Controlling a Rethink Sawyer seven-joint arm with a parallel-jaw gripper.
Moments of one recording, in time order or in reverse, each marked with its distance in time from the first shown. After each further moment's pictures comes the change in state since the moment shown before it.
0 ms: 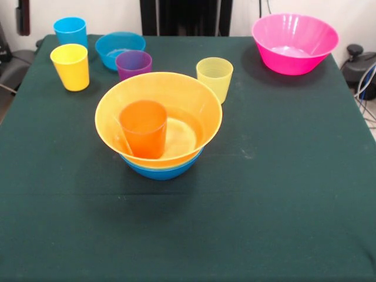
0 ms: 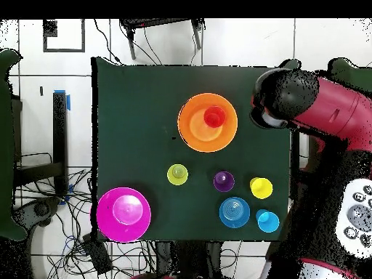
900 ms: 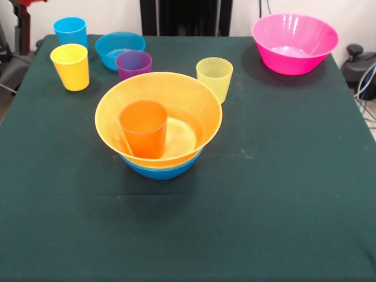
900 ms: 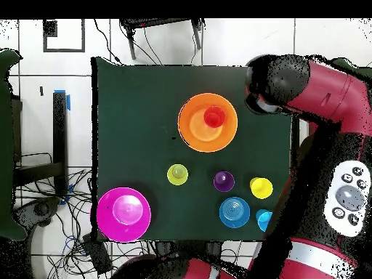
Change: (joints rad) arm 0.024 0.075 -0.007 -0.133 0.017 0.000 0.000
